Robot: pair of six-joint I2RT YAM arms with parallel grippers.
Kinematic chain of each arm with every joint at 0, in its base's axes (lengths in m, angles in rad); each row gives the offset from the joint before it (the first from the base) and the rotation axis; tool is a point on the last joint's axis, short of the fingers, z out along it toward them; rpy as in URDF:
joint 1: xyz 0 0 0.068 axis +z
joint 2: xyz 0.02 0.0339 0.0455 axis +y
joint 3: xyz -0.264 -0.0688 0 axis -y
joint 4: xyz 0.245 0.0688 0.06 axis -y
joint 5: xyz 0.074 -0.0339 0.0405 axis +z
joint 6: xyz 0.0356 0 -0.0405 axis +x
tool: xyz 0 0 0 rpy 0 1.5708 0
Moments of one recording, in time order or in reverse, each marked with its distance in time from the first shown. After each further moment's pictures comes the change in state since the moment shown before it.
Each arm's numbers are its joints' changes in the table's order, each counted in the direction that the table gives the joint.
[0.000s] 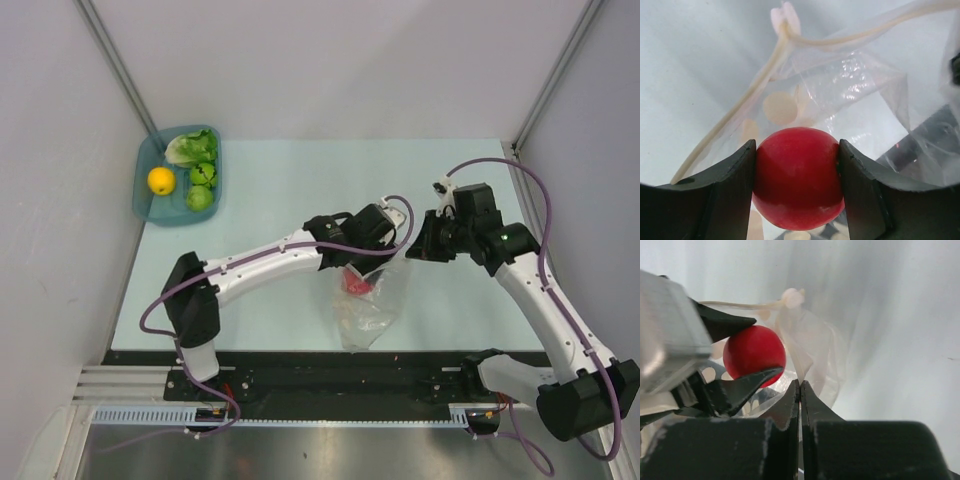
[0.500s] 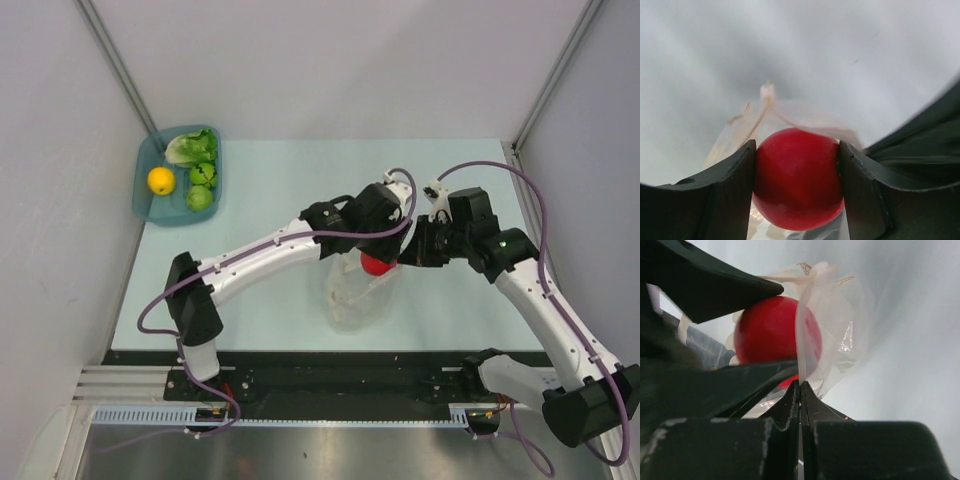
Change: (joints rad) left arm 0.010 -0.006 0.100 0.070 0.026 -0.051; right arm 0.043 -0.041 -0.013 0.006 0.056 -0.008
